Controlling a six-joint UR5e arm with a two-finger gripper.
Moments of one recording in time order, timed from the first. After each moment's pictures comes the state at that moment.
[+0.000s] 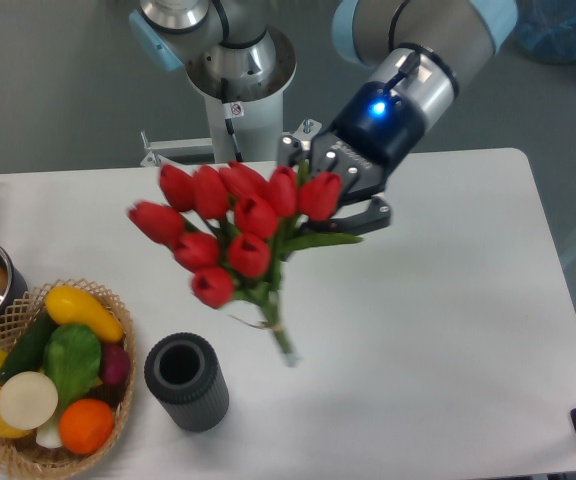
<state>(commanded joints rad) 2.73 -1.77 -1.57 -0.80 0.43 1.08</state>
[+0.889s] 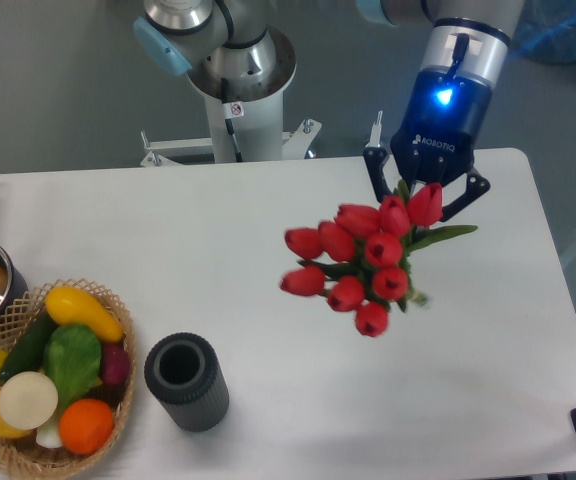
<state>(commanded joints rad) 2.71 -1.71 -1.59 -0.85 1.04 1.04</state>
